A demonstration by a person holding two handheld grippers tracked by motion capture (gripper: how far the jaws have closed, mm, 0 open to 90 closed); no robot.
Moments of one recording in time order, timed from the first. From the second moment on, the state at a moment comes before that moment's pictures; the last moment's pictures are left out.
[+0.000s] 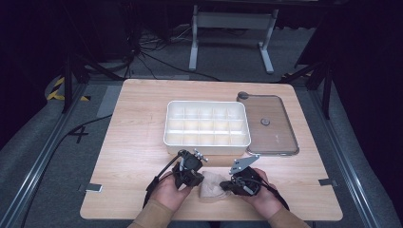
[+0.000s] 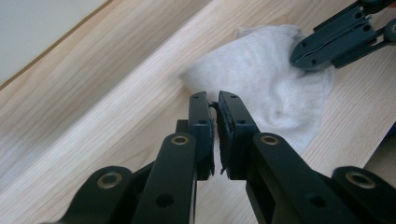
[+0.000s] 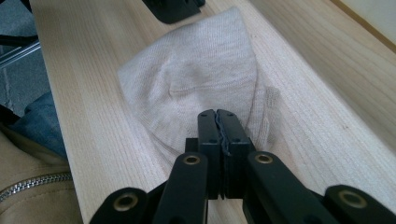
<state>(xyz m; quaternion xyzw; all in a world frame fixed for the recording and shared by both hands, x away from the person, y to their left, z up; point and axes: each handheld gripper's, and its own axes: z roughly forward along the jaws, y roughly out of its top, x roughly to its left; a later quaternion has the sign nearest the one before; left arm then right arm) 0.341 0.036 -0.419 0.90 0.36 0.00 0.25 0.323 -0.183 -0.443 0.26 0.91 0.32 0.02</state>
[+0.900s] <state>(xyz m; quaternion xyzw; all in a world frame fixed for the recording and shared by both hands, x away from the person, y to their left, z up) 0.340 0.036 -0.442 0.91 0.35 -0.04 0.23 0.326 -0.164 -0.449 0.25 0.91 0.34 0.02</state>
